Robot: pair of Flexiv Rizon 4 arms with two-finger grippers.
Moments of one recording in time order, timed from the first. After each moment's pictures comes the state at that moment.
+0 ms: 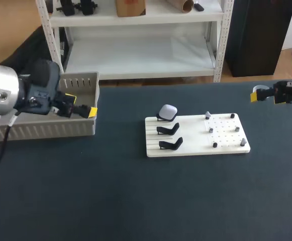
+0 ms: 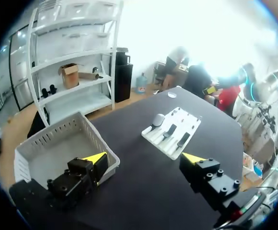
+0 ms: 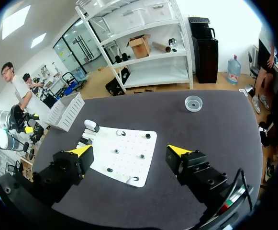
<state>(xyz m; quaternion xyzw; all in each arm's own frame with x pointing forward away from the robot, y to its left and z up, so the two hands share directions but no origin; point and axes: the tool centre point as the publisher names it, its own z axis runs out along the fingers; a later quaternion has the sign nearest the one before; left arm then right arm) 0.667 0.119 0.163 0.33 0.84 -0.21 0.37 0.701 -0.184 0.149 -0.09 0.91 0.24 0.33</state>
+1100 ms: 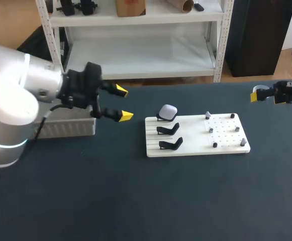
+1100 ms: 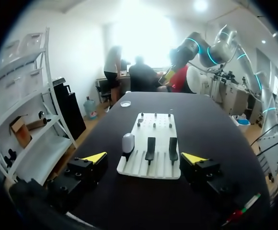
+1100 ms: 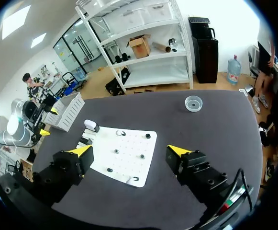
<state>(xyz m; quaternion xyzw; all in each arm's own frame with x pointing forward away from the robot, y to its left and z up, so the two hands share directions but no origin) 0.722 0.010 0.117 0.57 0.66 -0.29 0.39 0.701 -0.184 0.149 -0.09 0.91 0.24 0.33</state>
